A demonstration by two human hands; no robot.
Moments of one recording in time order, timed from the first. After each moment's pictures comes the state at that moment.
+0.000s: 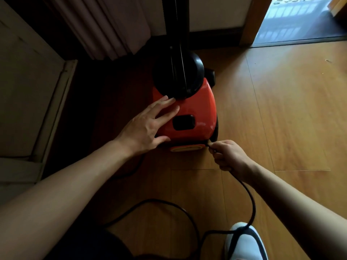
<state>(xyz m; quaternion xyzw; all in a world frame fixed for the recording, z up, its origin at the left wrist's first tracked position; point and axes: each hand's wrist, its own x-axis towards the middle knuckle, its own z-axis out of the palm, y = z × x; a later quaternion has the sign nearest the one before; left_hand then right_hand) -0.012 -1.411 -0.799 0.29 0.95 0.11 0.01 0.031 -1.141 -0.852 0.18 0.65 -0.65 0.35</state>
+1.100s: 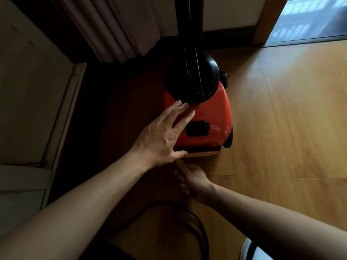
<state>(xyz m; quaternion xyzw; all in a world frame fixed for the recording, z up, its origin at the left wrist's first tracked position) -0.005 -1.402 -0.797 0.28 0.96 0.05 0.00 0.067 -1.264 -0.891 0.21 0.54 -0.71 0.40</state>
